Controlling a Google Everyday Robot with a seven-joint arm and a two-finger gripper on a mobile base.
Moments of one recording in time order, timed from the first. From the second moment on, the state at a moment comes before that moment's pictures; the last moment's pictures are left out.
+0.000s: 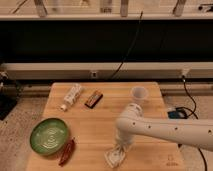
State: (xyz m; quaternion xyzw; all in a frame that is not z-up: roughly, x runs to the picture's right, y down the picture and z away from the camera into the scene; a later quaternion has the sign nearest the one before) arm 0.093 0.305 0.754 -0.30 -0.26 -0.54 0.74
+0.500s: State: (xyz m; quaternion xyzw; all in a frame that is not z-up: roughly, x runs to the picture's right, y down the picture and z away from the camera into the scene) arm 0.097 0.297 0.759 -0.31 -0.25 -0.53 0.75
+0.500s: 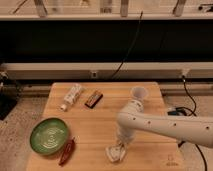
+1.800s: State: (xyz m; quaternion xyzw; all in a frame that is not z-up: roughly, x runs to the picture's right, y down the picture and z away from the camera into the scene) arm 0.138 0.253 0.787 -0.32 -0.24 -0.51 0.76
